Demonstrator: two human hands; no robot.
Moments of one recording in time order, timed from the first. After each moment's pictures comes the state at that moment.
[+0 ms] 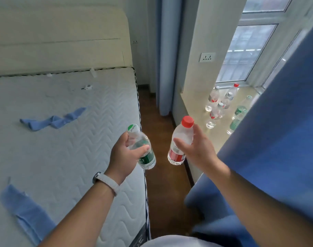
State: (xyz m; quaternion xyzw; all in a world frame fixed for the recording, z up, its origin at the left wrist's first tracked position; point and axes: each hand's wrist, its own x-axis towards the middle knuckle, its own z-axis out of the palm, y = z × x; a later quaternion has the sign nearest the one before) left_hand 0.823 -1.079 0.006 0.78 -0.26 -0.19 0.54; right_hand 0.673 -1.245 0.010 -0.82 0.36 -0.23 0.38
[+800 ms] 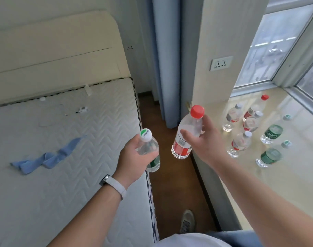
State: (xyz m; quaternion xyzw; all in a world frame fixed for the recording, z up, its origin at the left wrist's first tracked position) left_hand 1.003 -1.331 -0.007 0.80 -0.29 -0.22 0.48; right_hand 0.854 -1.495 0.005 -0.76 0.38 -0.30 0.43
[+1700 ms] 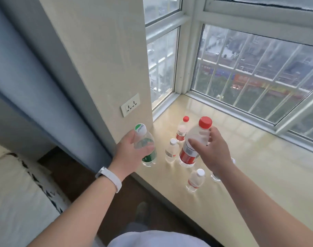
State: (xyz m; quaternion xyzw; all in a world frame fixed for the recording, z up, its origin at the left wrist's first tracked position) left_hand 1.071 -1.752 -0.010 0.63 -0.56 -0.40 0.36; right_hand 0.821 -1.743 -0.013 -0.51 0.68 -0.42 0.34
